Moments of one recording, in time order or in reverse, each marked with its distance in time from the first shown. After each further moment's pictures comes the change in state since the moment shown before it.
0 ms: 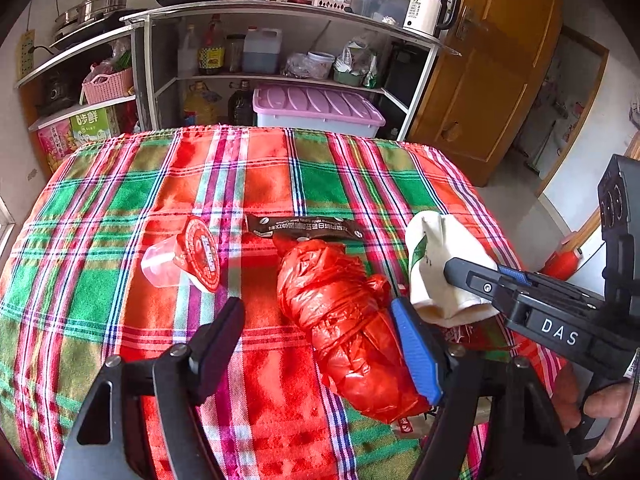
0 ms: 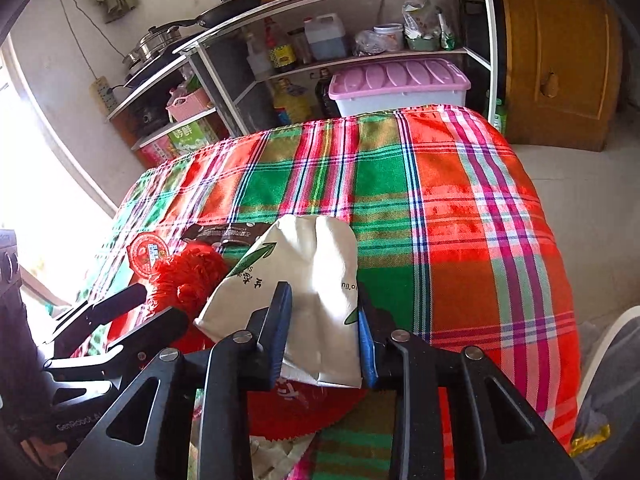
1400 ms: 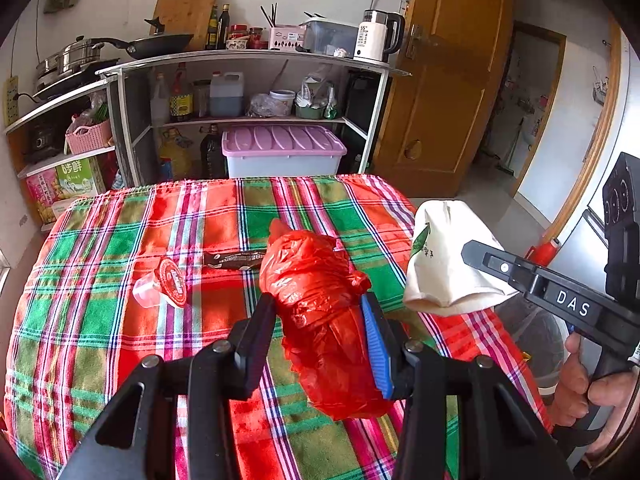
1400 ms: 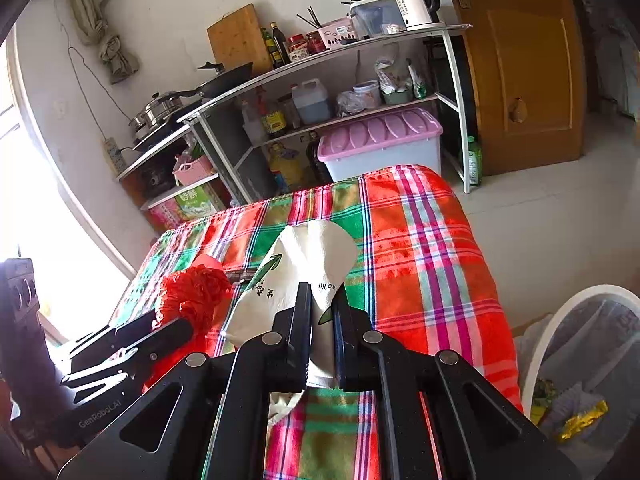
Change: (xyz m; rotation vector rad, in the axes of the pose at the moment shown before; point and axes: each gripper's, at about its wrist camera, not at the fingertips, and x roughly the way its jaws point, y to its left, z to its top) left arm -0.063 -0.050 -0.006 0.110 -0.124 -0.050; right arm -0.100 -0.016 -0.022 0.083 -0.234 0.007
